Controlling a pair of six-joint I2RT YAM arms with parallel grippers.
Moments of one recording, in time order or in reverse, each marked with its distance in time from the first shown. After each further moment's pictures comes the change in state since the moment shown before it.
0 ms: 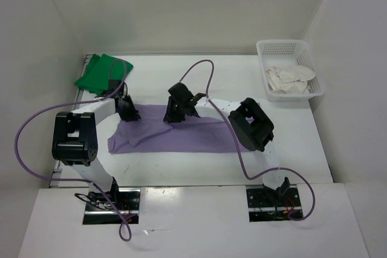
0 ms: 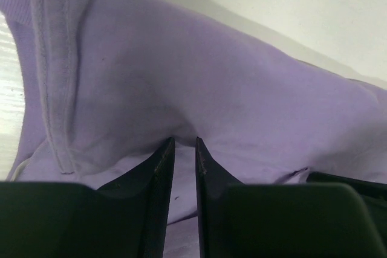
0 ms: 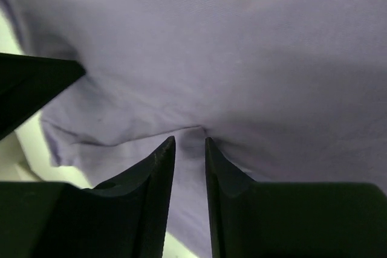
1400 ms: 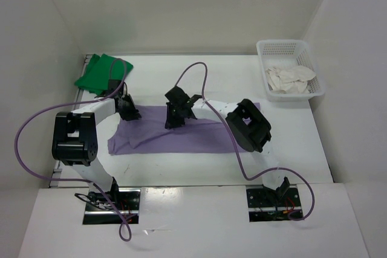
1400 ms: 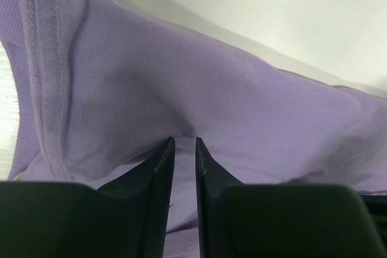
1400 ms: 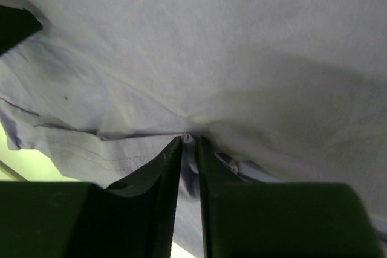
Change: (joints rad) left arm 0.004 0.000 -0.002 0.027 0.014 -0.003; right arm 0.031 0.029 0.035 -0.107 -0.006 -0.087
